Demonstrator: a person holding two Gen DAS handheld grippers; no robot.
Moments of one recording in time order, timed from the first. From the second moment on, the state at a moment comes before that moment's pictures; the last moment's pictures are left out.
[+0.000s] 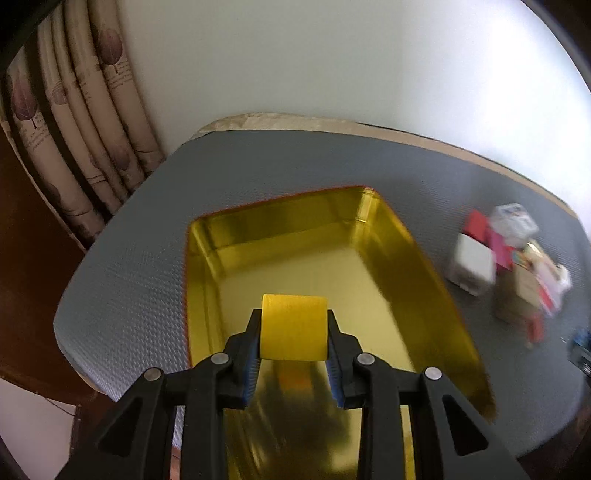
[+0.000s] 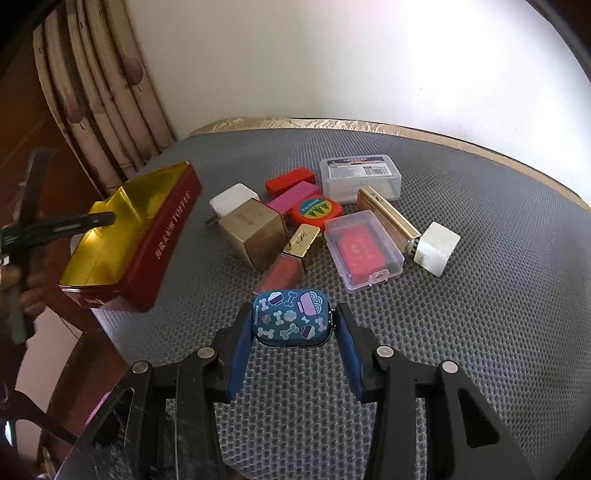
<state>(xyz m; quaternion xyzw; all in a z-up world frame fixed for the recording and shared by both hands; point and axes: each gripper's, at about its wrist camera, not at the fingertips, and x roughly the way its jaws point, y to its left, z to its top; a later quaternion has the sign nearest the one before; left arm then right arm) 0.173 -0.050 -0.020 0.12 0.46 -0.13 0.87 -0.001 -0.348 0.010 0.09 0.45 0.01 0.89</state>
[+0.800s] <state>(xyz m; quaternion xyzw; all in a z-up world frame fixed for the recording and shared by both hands) 0.223 -0.031 -0.003 0.05 0.47 -0.10 0.88 0.005 -0.325 0.034 0.08 0.44 0.03 0.89</state>
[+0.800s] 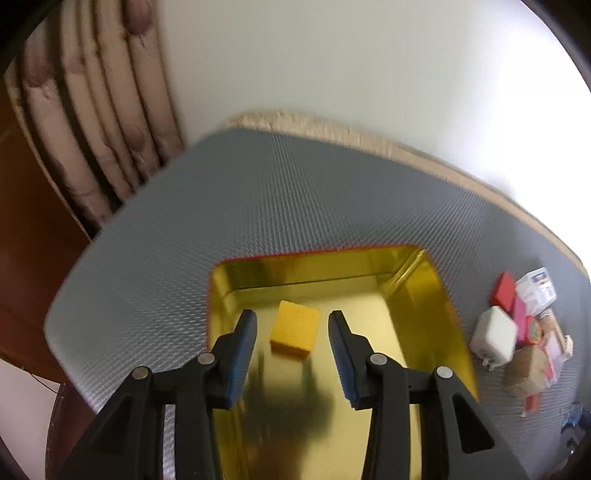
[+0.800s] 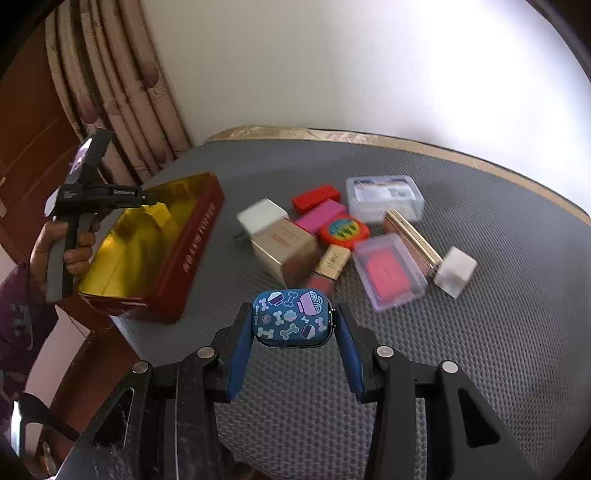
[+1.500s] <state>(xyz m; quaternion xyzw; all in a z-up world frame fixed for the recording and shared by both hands) 0.095 -0.004 0.026 0.11 0.44 -0.06 0.89 0.155 -0.176 0.049 0.04 0.46 0.17 0.87</state>
